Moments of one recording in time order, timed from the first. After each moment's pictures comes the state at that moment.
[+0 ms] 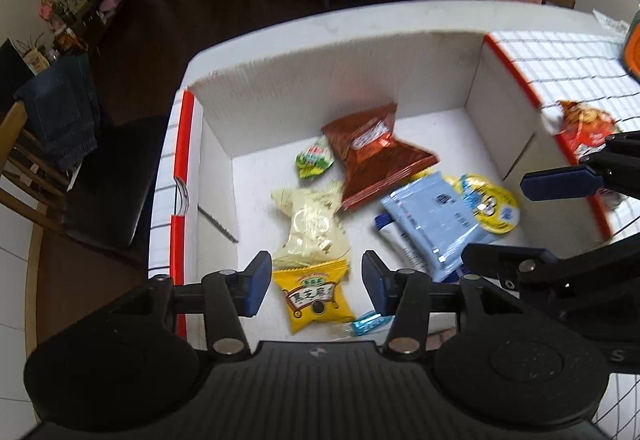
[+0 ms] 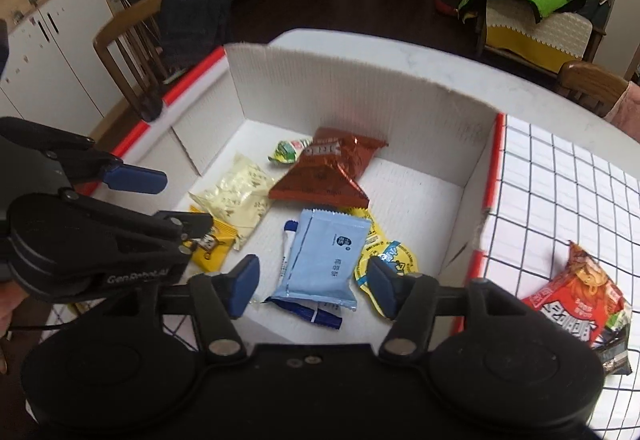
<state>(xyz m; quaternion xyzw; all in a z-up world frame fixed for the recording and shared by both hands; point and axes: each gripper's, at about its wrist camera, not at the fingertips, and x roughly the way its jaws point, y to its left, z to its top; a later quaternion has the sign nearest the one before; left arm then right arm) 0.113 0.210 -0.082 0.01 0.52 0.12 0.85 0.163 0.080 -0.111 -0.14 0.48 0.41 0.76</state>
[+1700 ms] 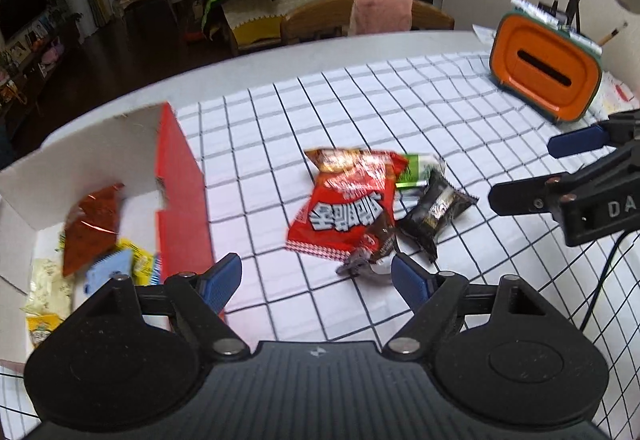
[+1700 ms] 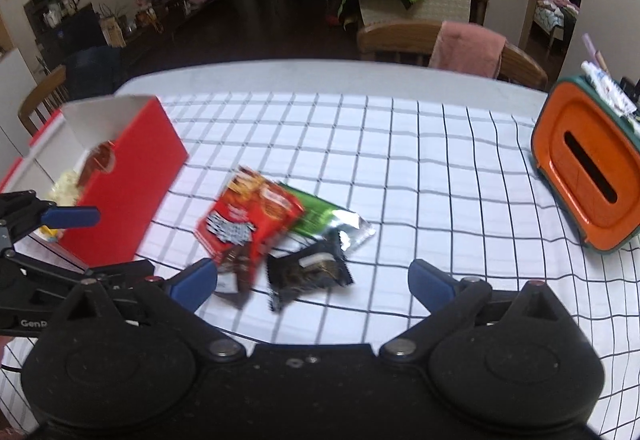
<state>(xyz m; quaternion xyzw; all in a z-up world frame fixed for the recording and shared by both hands) 0.177 -0.028 -0.102 0.00 0.46 0.03 0.89 0.266 -0.199 -0.132 -0.09 0.48 0.31 0.82</state>
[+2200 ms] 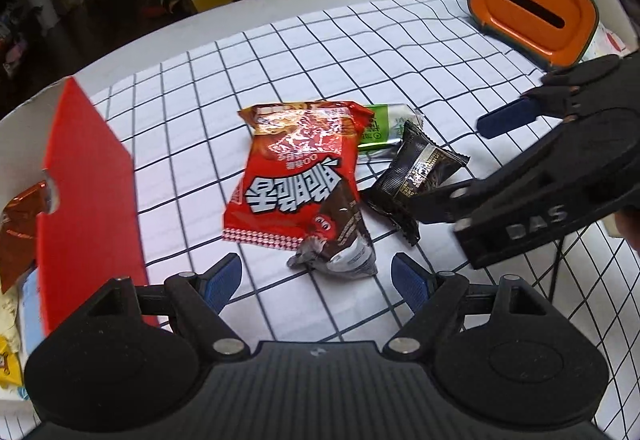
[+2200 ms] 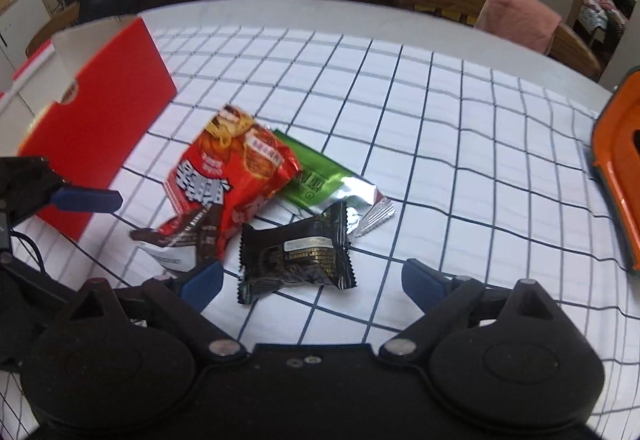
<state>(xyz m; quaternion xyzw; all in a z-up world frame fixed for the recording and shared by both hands) 0.215 -0.052 -0.150 0.03 0.51 -0.01 0.86 0.296 -0.169 -0.196 -0.15 0.52 0.34 0.77</state>
